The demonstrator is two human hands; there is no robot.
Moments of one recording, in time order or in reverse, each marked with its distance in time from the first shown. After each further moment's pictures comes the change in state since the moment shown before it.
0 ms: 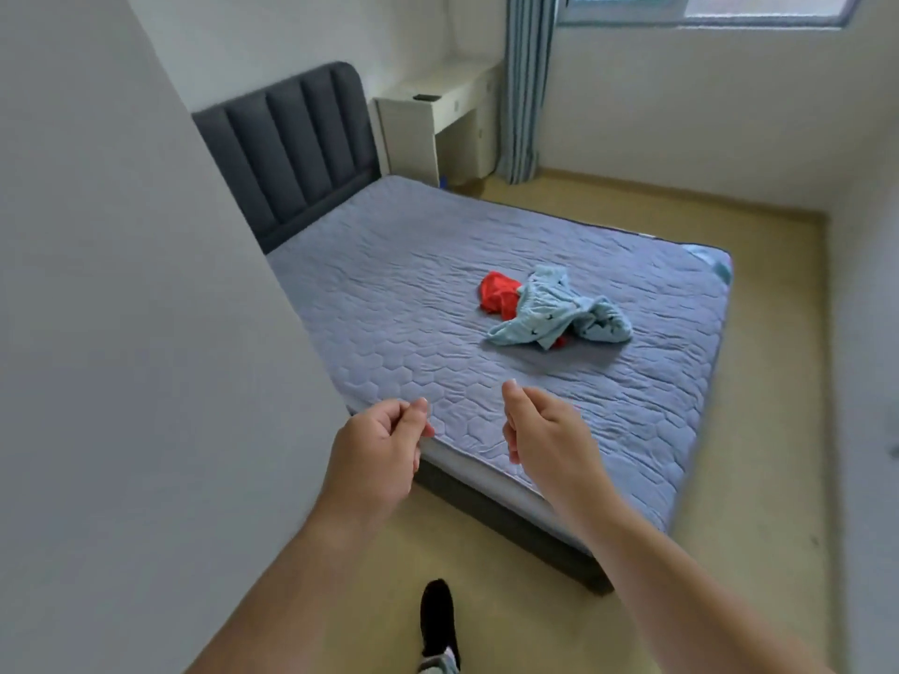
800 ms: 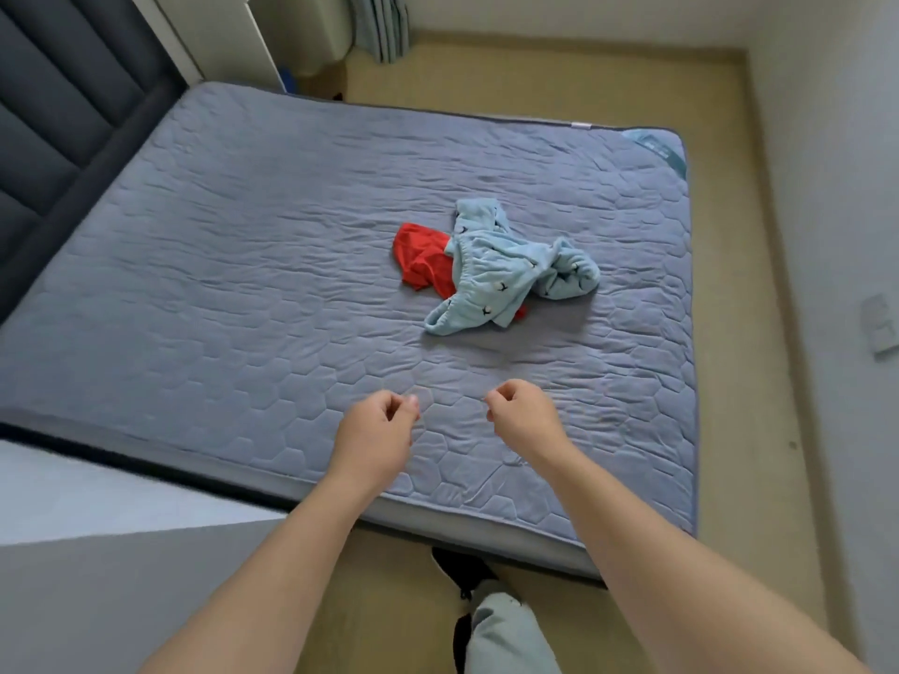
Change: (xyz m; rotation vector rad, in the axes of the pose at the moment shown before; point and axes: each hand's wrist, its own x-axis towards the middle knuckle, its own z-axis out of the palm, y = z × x) left_hand 0.461 -0.095 0.143 0.294 -0.398 -0.225; right_hand 0.440 0.178 0.034 -0.208 0.138 0.603
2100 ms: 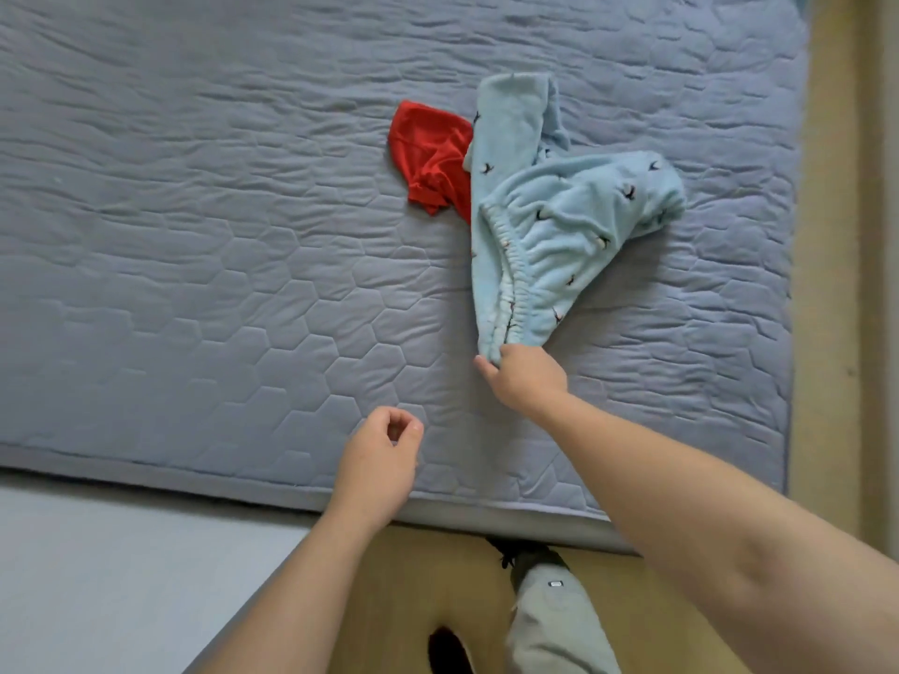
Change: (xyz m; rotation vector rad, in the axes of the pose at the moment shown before) left_hand 0.224 -0.165 -0.001 0.038 -0.184 -0.225; right_hand 0.270 0.037 0.190 -0.656 -0.059 0.056
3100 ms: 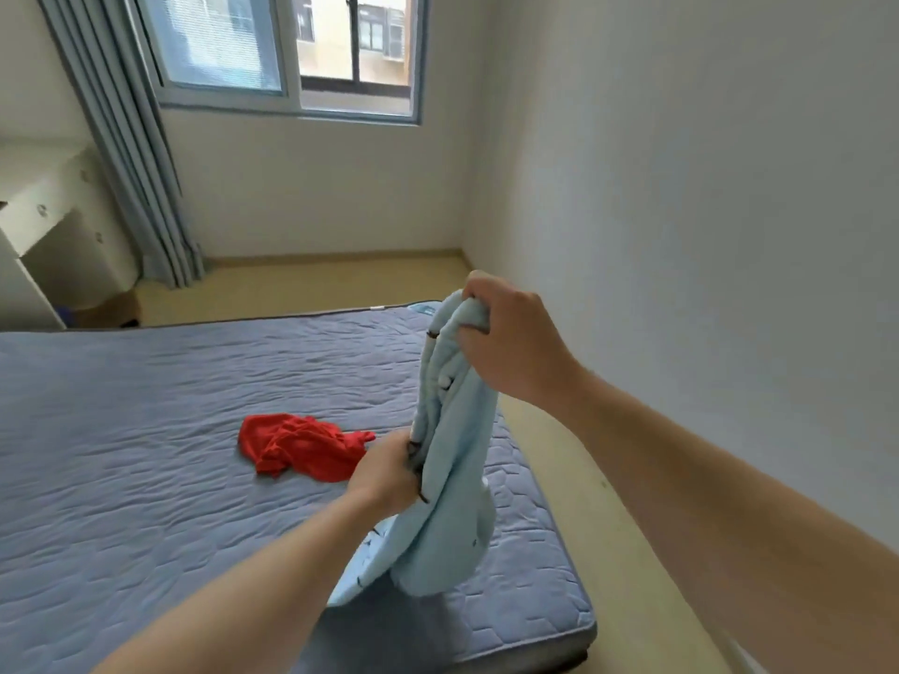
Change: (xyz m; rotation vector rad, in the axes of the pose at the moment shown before) left_hand -0.295 0.227 0.038 0.396 -0.226 0.982; right_hand -0.525 0.051 -0.384 0.274 1.138 -0.513
